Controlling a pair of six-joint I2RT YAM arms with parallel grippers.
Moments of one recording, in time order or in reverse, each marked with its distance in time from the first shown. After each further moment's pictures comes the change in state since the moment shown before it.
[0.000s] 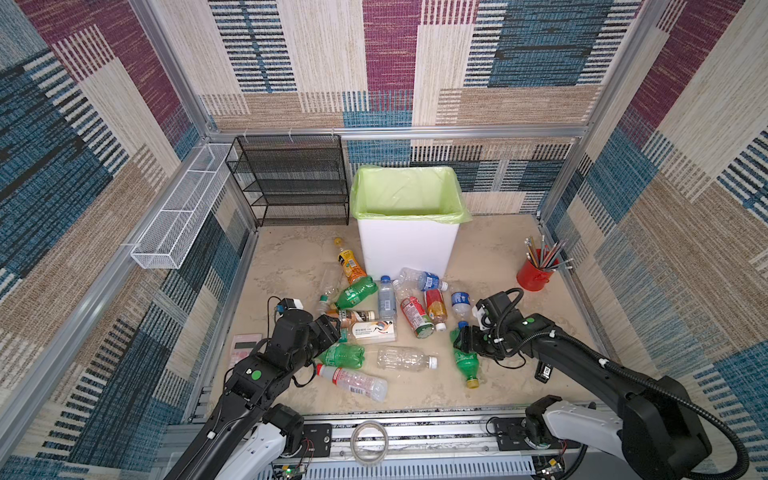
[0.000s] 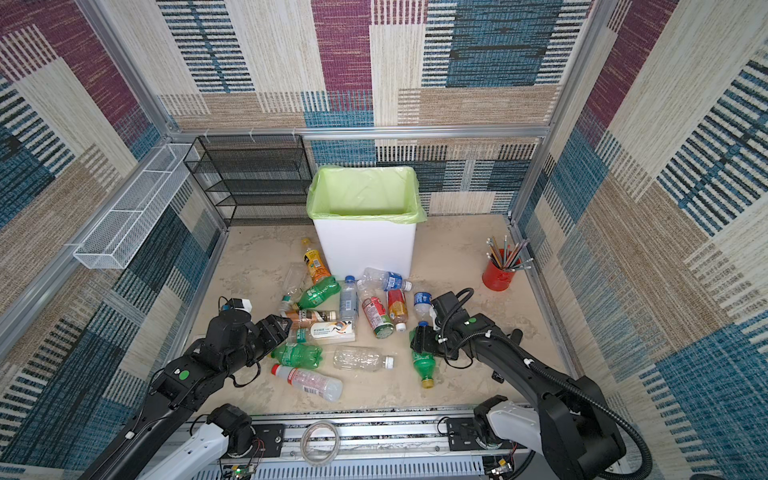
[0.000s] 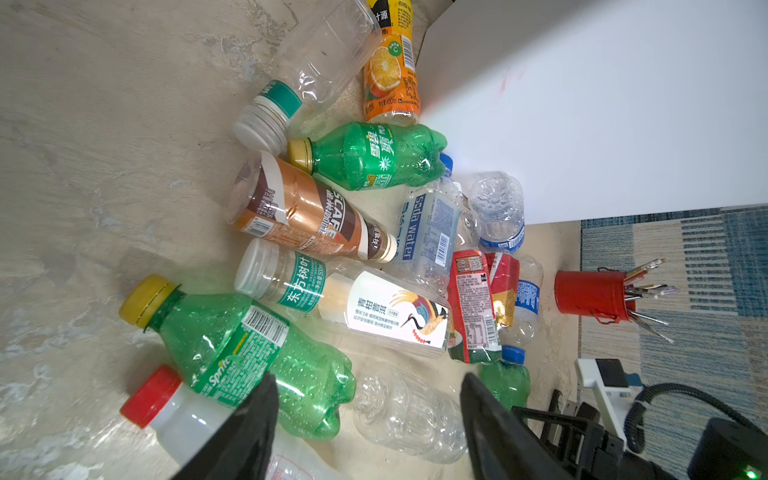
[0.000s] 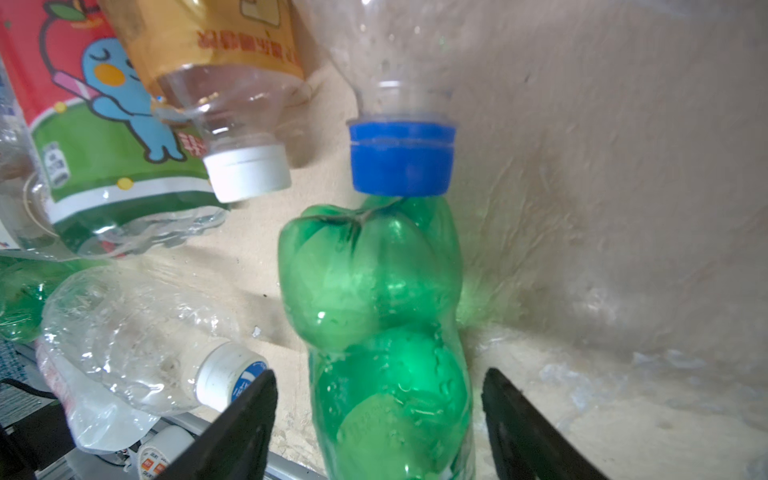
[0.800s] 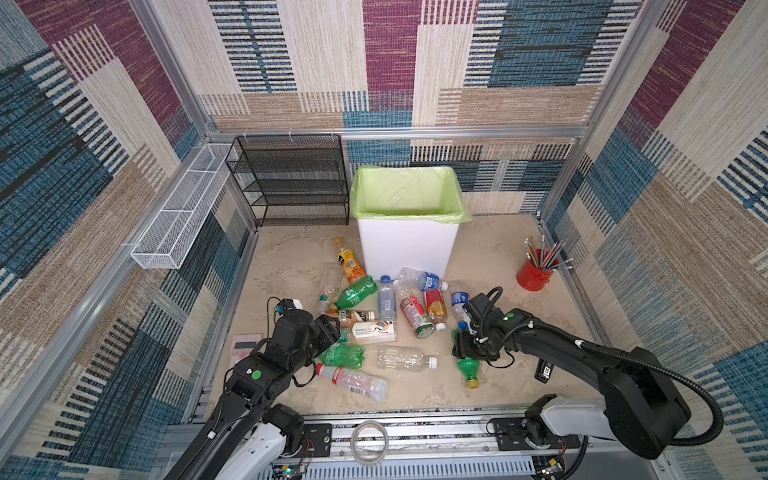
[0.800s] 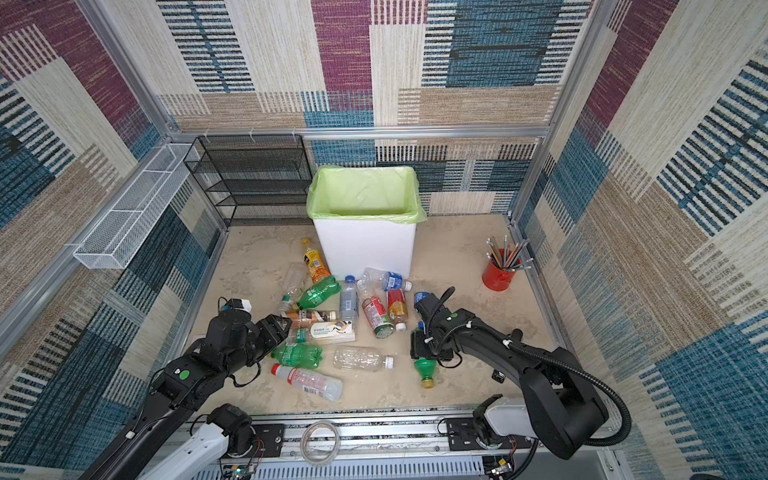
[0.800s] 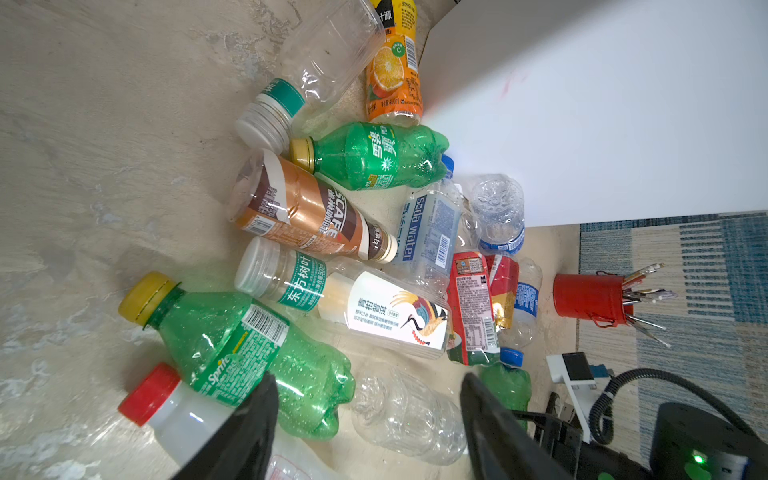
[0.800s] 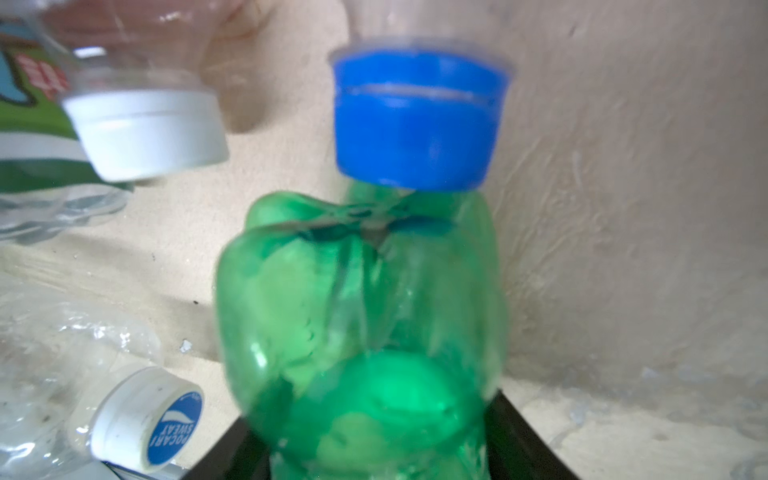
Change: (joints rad) left arm 0.003 0.004 -0.003 0.002 0.001 -0.011; right arm 0.098 0.140 0.040 -0.029 0.104 -0.006
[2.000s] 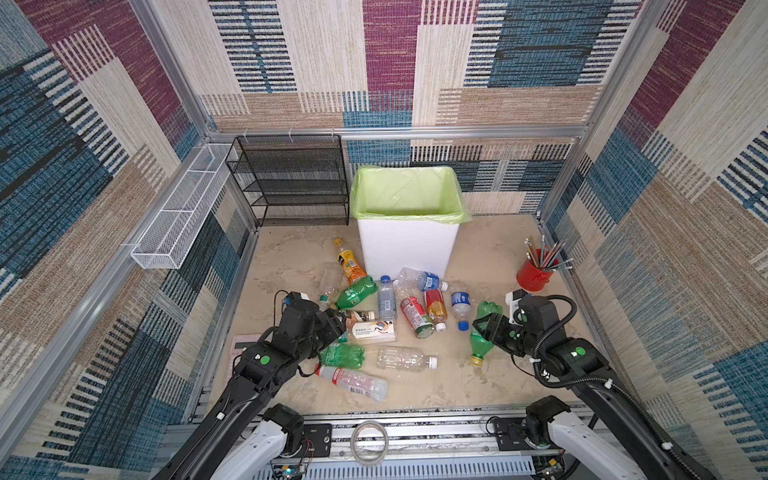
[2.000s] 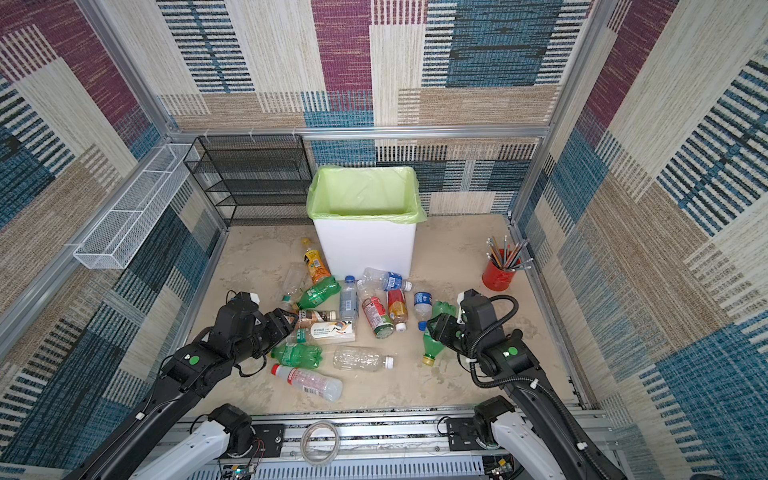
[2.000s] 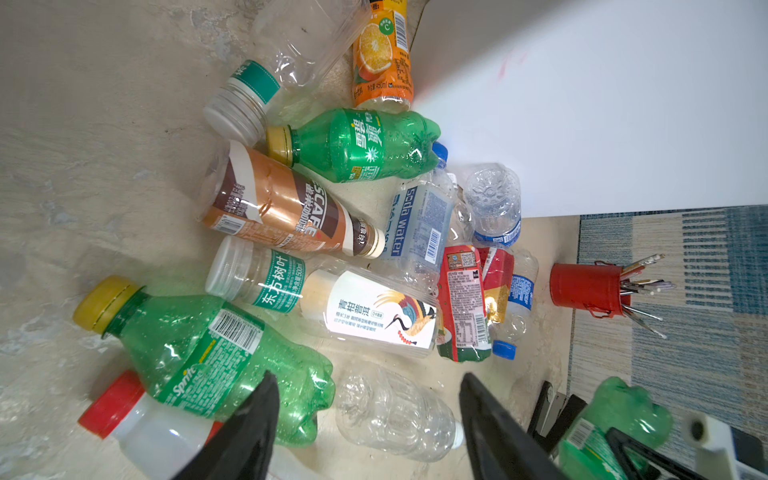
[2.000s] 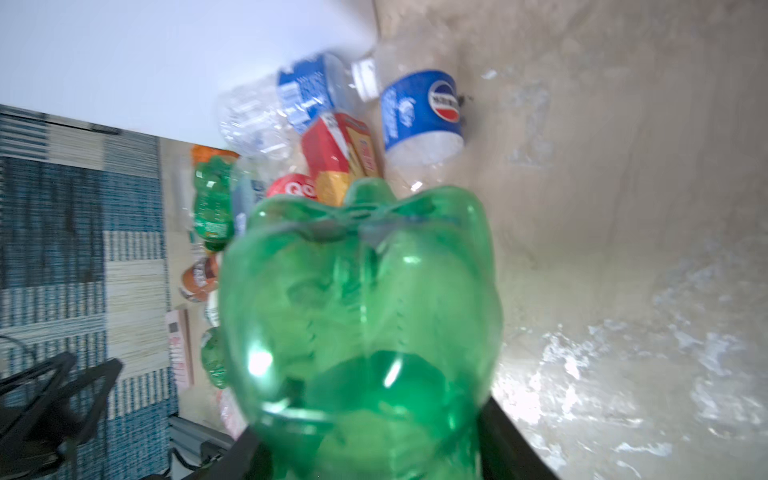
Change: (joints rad) left arm 0.005 0.108 0.053 0.034 0.049 0.008; right arm -0.194 -0.625 -0.035 0.027 -0.066 0.240
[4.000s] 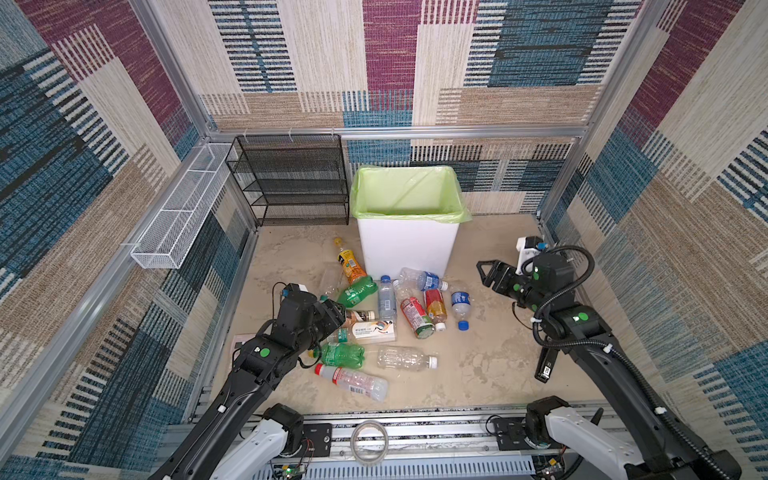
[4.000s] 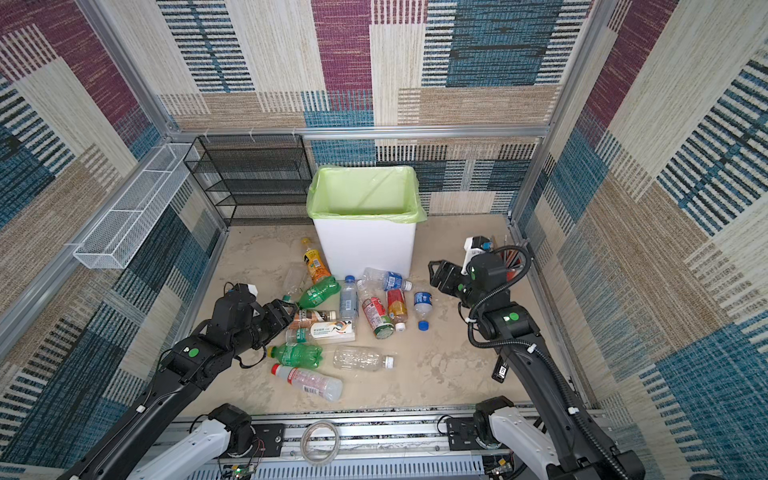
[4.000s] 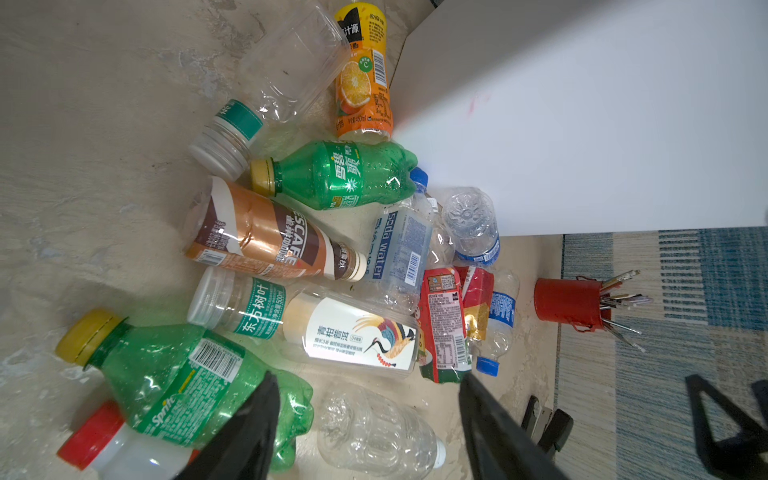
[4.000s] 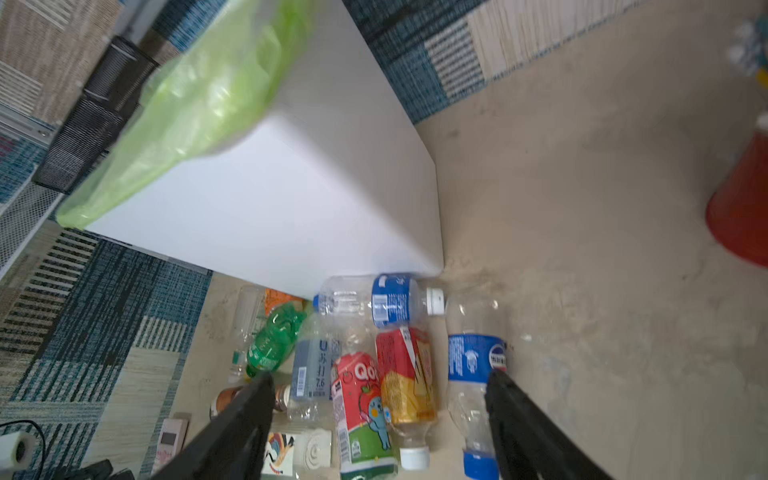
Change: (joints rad) left arm 0.039 0.045 0.048 0.028 0.005 0.019; right arm -0.102 0.232 0.184 0.254 0.076 -0.188
